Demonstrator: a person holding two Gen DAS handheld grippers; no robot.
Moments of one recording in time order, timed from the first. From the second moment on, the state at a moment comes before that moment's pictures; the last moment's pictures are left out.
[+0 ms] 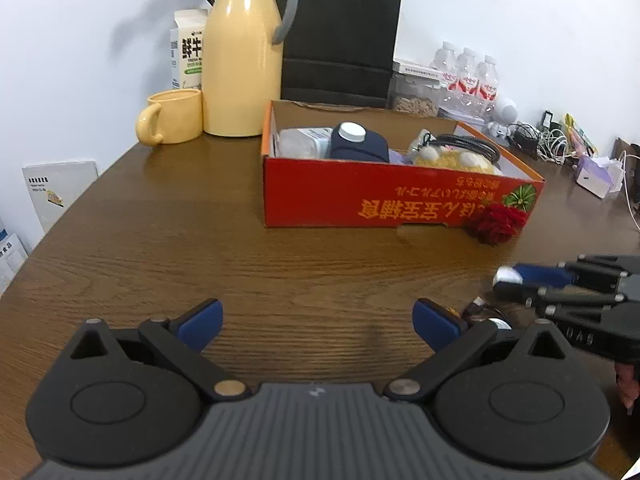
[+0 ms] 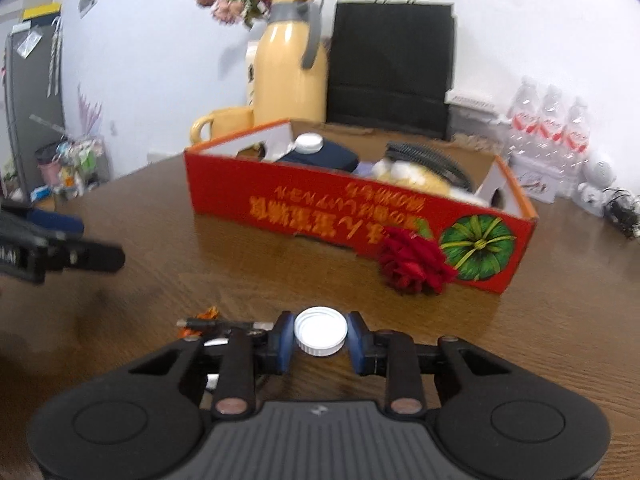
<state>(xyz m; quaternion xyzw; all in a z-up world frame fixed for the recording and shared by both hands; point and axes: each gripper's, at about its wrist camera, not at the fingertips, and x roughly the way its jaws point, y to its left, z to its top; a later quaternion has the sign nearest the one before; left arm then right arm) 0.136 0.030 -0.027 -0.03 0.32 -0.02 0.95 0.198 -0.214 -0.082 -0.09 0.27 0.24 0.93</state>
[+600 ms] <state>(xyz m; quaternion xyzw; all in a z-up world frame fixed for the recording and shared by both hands) 0.151 -0.022 -0.055 0.00 0.35 -0.05 0.93 0.186 -0.231 -0.074 -0.05 0.22 0.21 0.95</state>
